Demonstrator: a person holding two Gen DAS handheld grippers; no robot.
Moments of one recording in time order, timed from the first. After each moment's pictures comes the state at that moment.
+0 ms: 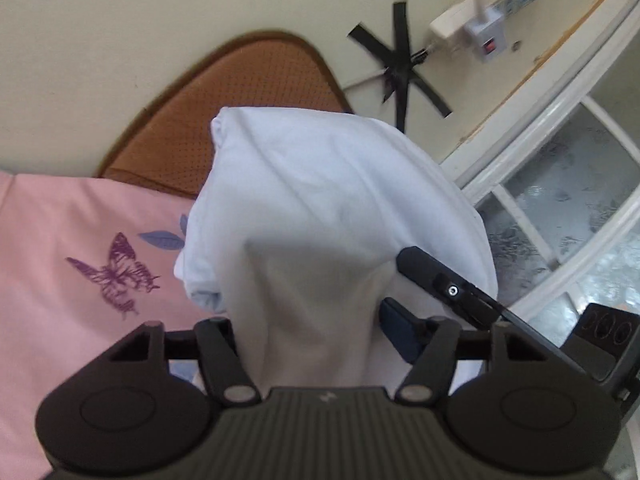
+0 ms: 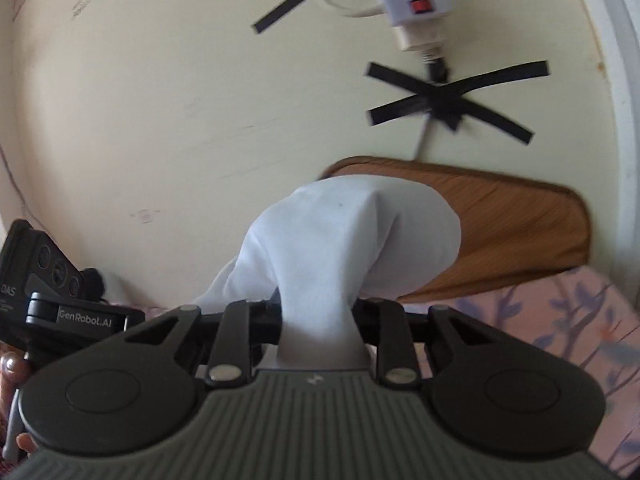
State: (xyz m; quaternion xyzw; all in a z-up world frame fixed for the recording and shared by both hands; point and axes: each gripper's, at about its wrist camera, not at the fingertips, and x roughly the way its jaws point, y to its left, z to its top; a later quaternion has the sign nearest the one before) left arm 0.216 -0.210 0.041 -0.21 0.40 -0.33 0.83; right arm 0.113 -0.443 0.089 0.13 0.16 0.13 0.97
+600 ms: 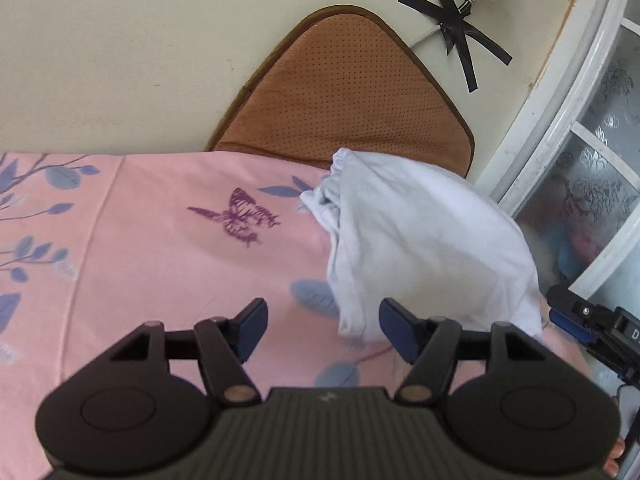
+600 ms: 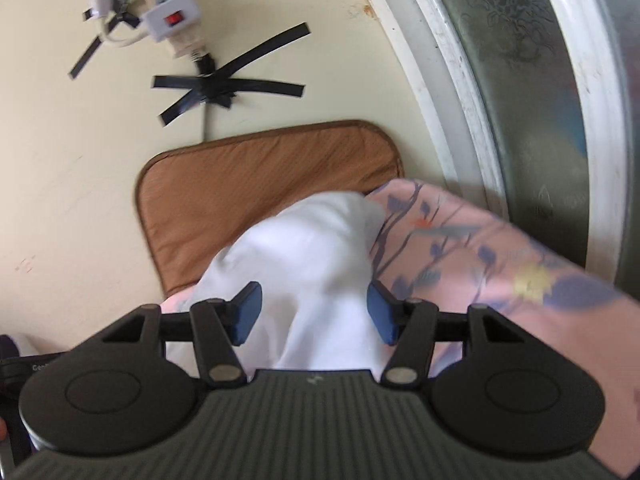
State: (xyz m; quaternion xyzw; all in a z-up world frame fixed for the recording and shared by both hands) left arm 0.131 -0.179 0.011 -0.09 0.38 -0.21 0.90; right arm 0.013 -0.465 0.028 0.26 0.17 -0.04 0.95
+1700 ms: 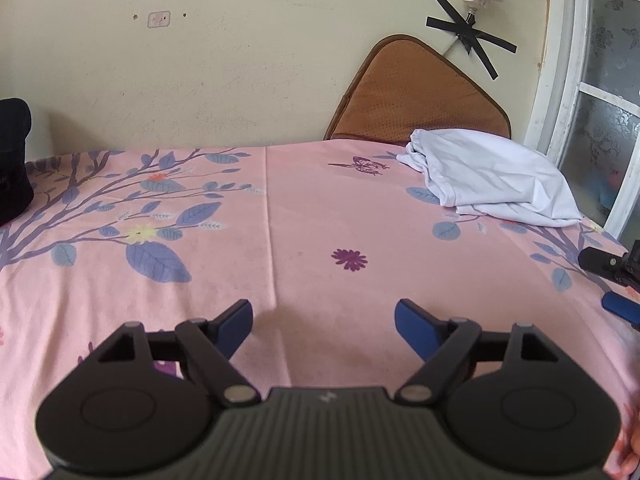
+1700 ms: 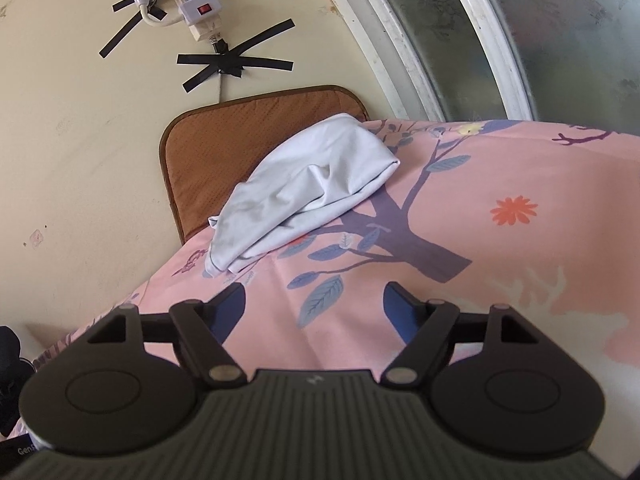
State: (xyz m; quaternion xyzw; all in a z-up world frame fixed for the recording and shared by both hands) left arm -0.009 -0.091 -0.004 0.00 0.31 -0.12 0.94; right arm -0.074 -0.347 -0.007 0.30 0.15 -0.13 0.93
